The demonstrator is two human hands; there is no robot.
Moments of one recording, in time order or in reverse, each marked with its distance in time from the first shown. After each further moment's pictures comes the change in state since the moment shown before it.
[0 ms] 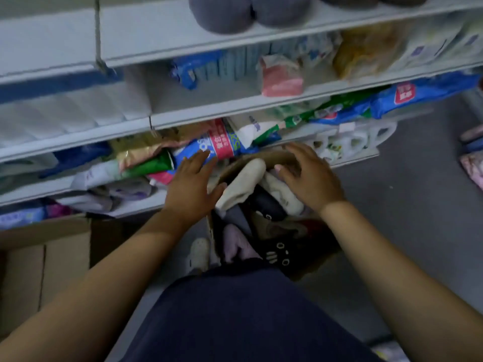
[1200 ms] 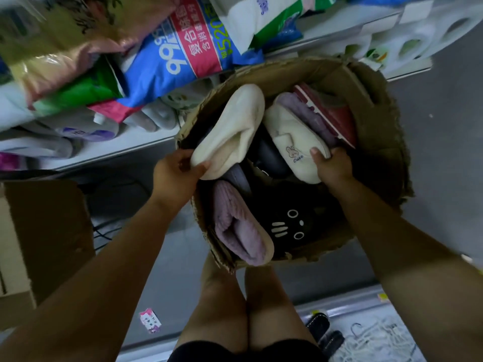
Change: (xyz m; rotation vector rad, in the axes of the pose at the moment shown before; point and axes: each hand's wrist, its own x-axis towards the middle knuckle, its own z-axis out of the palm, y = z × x) left_hand -0.025 -0.052 0.183 -0.659 -0.173 -0.824; right_hand -0.025 0.231 0.195 0.245 -0.063 0.901
